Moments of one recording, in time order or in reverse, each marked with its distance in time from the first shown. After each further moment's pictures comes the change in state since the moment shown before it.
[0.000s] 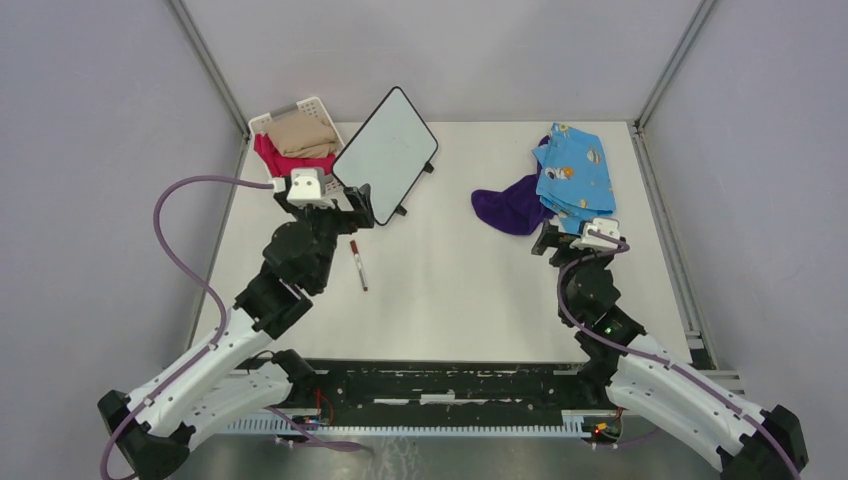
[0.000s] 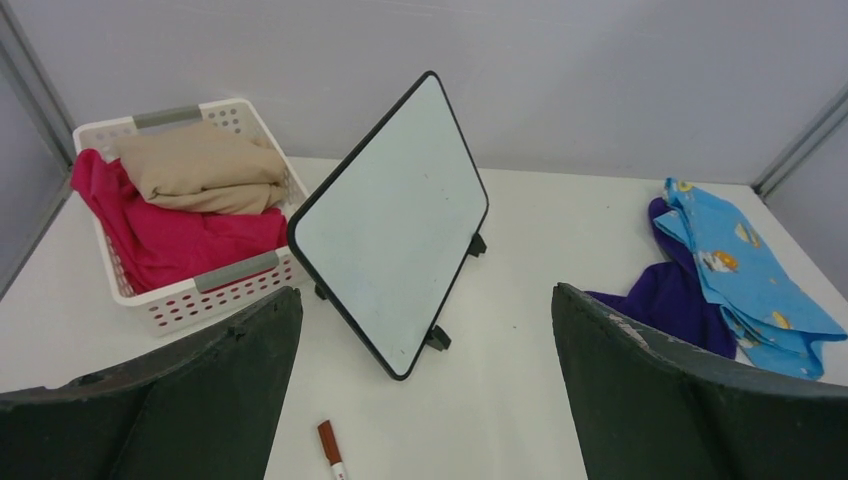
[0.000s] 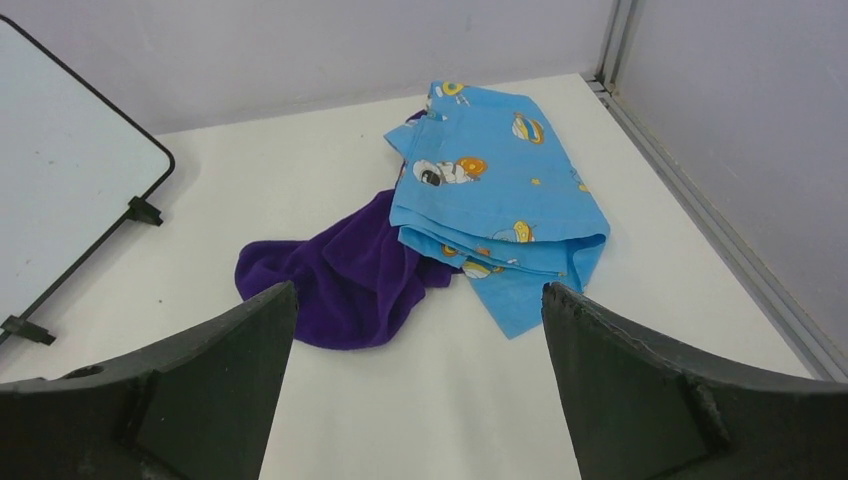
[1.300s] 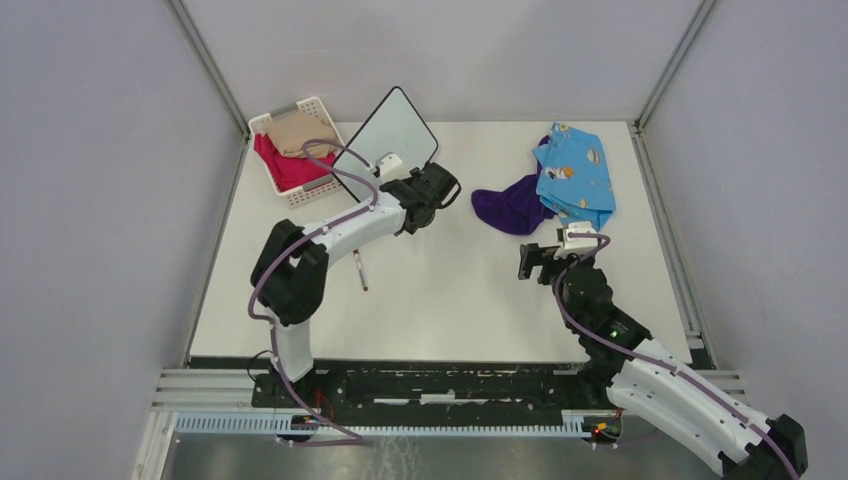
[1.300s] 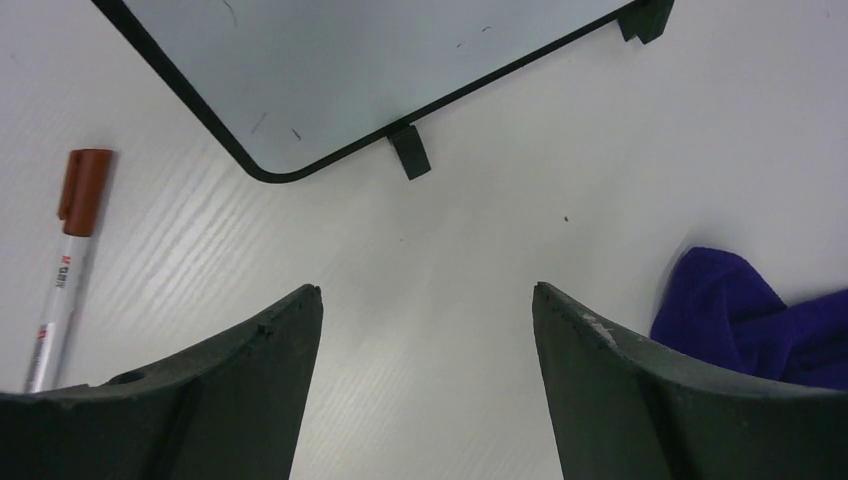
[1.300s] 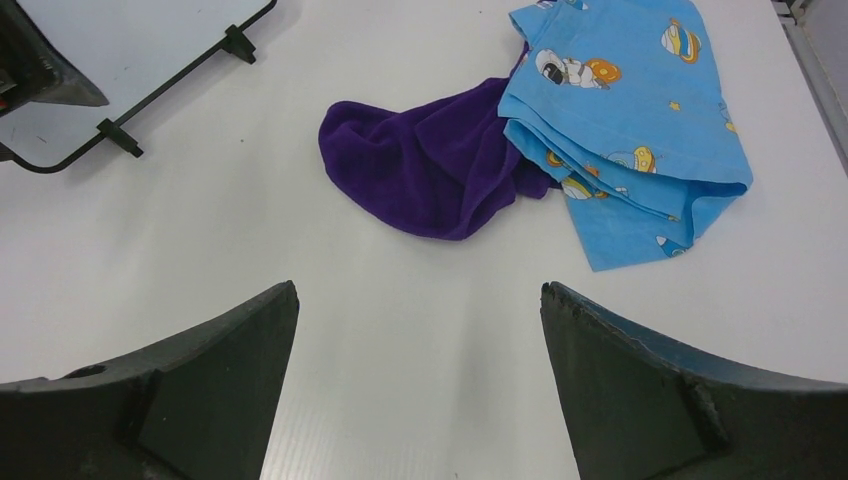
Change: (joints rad) left arm 0.001 1.077 0.647 -0.735 -0.115 -1.079; right arm 0.000 -0.055 0.013 -0.323 -0.294 0.109
